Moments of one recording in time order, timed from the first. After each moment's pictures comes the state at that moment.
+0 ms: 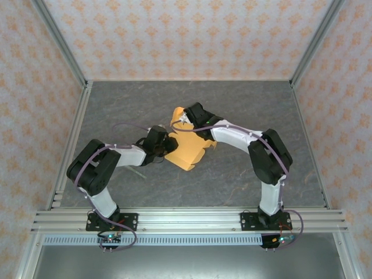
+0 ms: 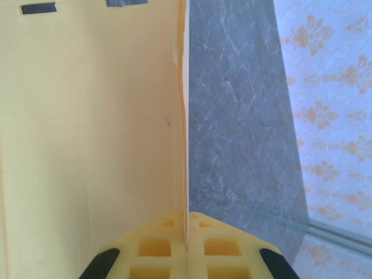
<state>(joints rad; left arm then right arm) -0.48 1.71 0.70 0.24 0.09 -0.93 0.68 1.89 1.34 -0.33 0.56 -0.71</state>
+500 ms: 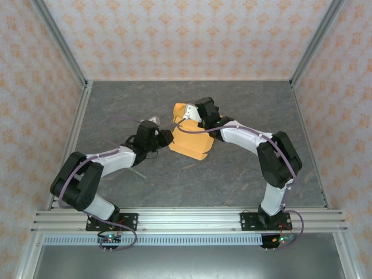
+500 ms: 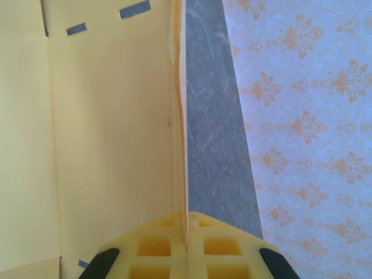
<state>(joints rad) -0.40 1.50 0.69 0.19 0.12 -0.80 0.61 1.81 1.24 -0.09 0.42 -0.96</state>
